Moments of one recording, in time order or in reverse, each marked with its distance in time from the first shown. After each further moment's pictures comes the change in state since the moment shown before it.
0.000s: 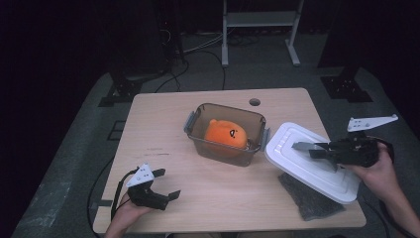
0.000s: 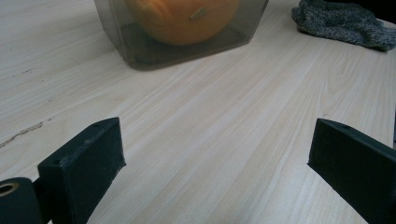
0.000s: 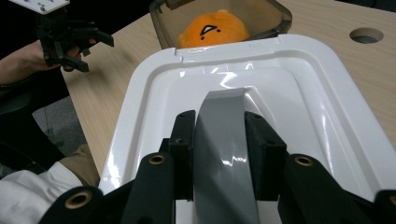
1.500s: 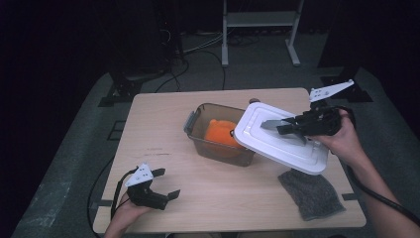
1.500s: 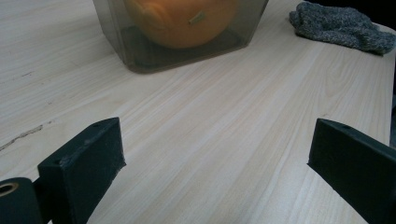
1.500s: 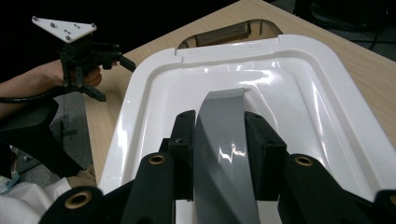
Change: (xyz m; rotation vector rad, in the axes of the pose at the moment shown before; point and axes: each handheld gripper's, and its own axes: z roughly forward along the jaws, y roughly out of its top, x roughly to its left) left arm 0.001 0.001 -0.001 -0.011 -0.009 -0.003; right arm 0.013 0.093 0.054 0.028 0.101 -0.130
